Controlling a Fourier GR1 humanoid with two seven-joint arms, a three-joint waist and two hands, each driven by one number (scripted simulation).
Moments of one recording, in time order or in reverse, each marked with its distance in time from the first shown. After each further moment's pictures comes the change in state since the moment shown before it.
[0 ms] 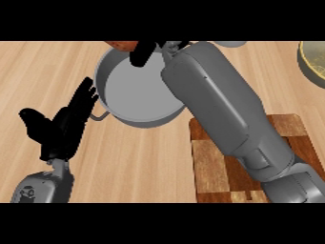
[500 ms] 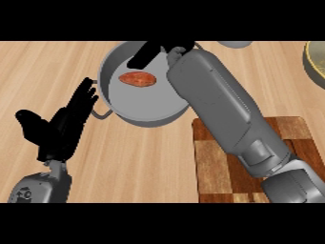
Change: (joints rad) left arm 0.007 0.010 0.003 -0.013 0.017 -0.029 0.001; right arm 0.011 0.000 -0.001 0.147 -0.322 -0.196 -0.076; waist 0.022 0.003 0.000
